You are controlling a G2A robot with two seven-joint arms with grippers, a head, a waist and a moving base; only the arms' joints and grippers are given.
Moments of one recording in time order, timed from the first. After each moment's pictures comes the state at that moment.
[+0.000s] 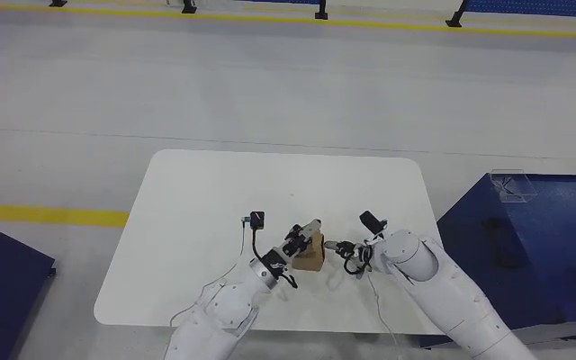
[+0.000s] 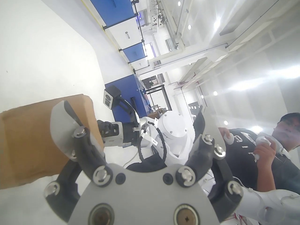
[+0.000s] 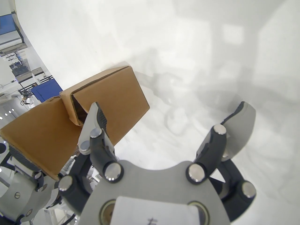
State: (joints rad) left arm 1.11 -1.42 -0.90 -1.34 0.01 -0.38 -0.16; right arm -0.95 -0.98 0.90 -1.39 0.07 0.63 0.74
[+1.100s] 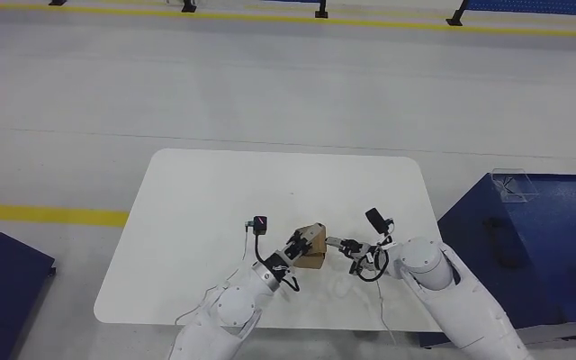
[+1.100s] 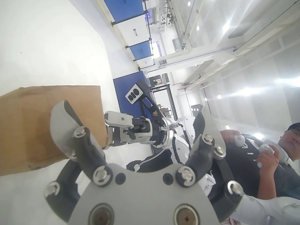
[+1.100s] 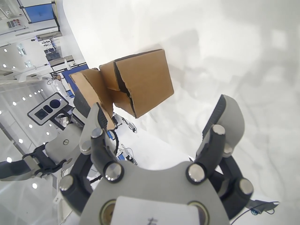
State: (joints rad) left arm 1.12 -1.44 -0.91 -1.30 0.01 -0.35 -0.18; right arm -1.09 -0.95 1.07 -1.53 0.11 0.50 0.74
